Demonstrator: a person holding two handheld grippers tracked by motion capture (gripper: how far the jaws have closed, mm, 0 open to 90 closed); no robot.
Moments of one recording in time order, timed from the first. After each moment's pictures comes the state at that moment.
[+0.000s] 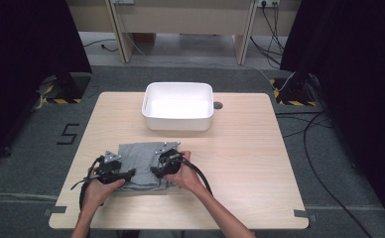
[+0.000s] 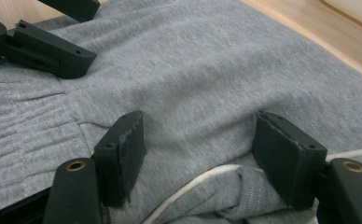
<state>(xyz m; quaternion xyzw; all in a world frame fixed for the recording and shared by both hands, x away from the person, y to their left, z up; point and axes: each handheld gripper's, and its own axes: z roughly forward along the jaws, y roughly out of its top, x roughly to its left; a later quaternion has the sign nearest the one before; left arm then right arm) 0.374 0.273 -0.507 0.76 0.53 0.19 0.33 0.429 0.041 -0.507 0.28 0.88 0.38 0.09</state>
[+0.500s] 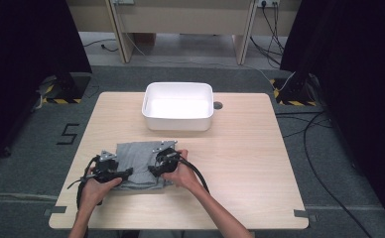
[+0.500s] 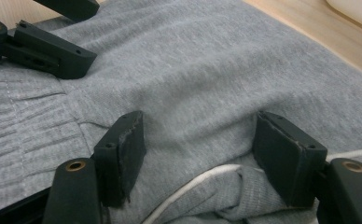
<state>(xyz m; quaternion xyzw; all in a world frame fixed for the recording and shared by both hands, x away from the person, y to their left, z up) 0.377 0.284 -0.510 0.75 0.54 0.18 0.34 0.434 0.049 -0.507 0.28 0.88 0.37 0.09</state>
